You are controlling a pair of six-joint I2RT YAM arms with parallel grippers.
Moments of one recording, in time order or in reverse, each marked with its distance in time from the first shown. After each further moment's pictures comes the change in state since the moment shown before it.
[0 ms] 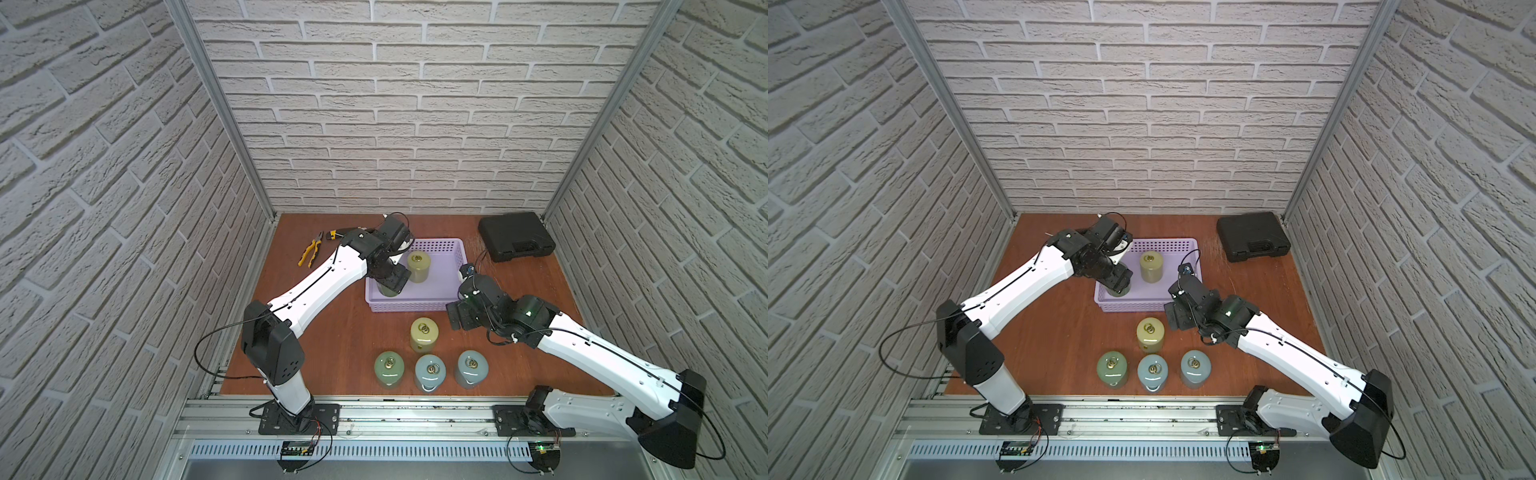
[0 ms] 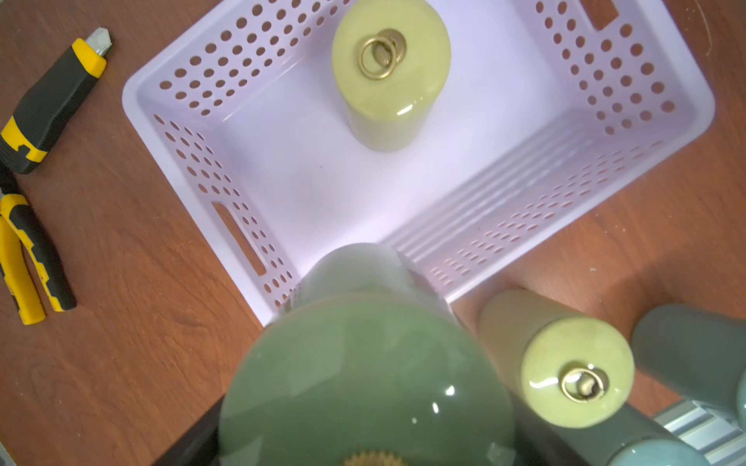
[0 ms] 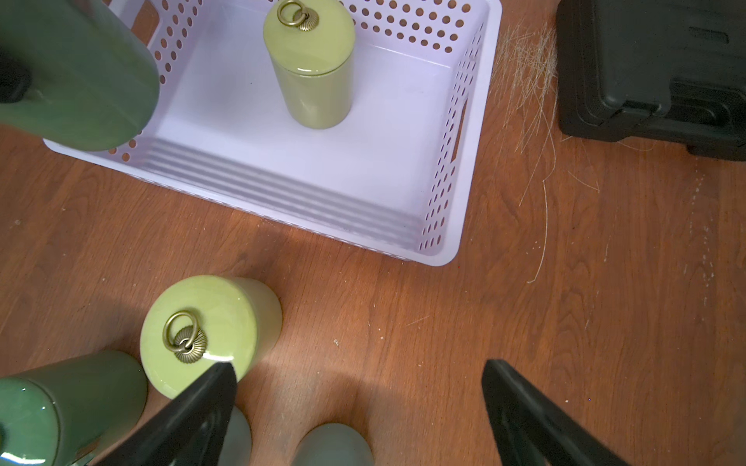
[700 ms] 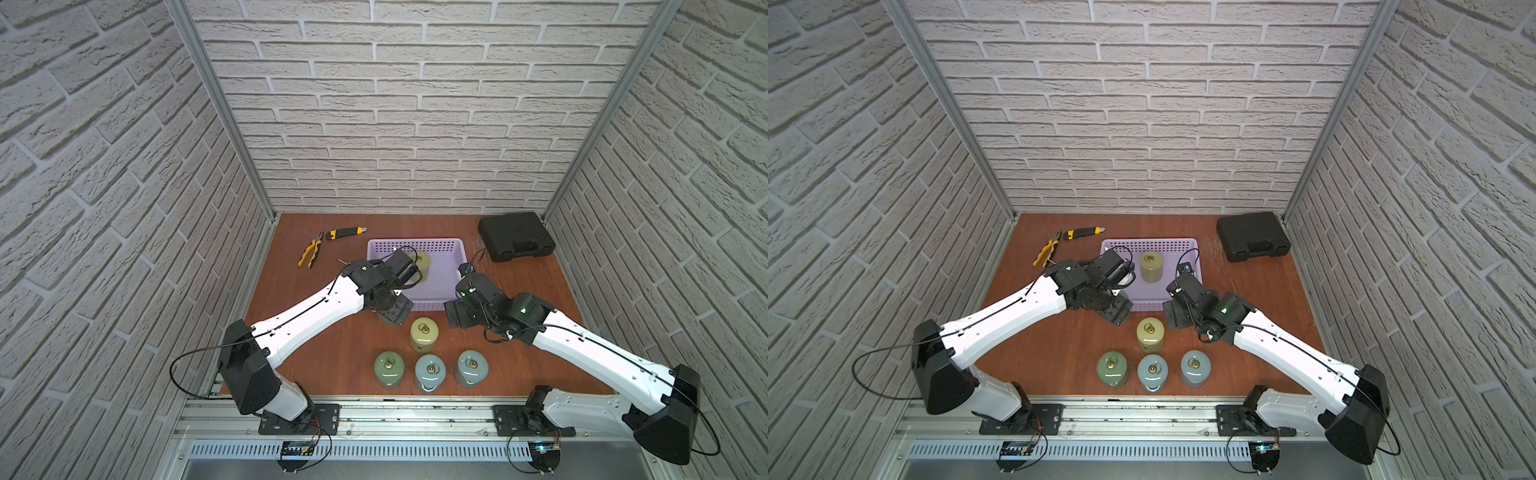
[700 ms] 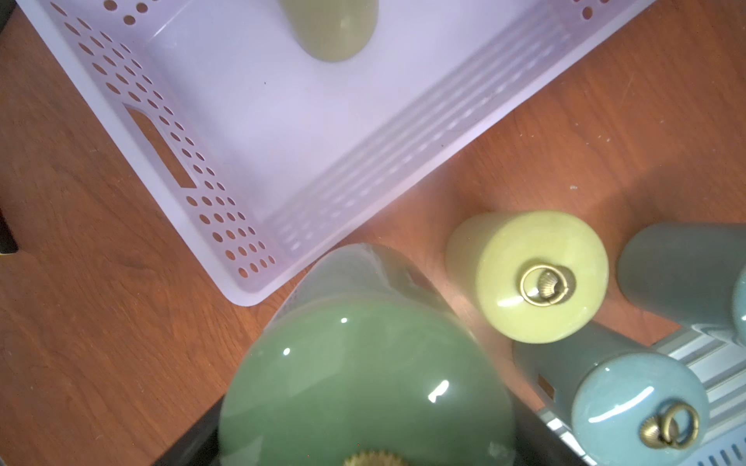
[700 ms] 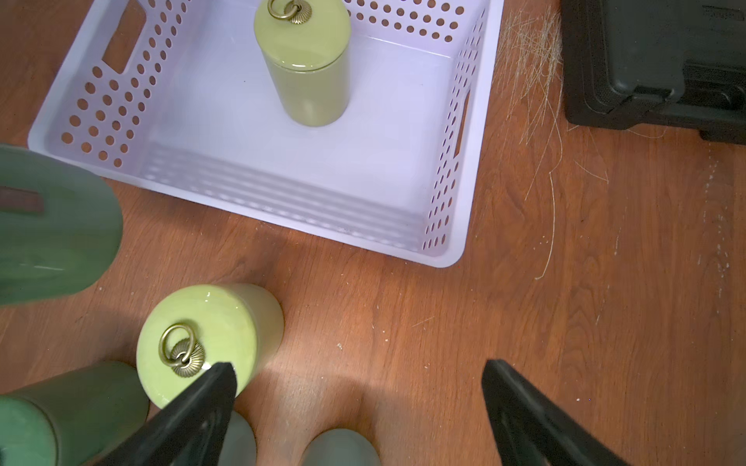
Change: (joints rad) left arm -0.160 -0.170 -0.265 0.042 -0.056 -0.134; right arm -0.012 0.025 0.004 0.008 -0.005 0.027
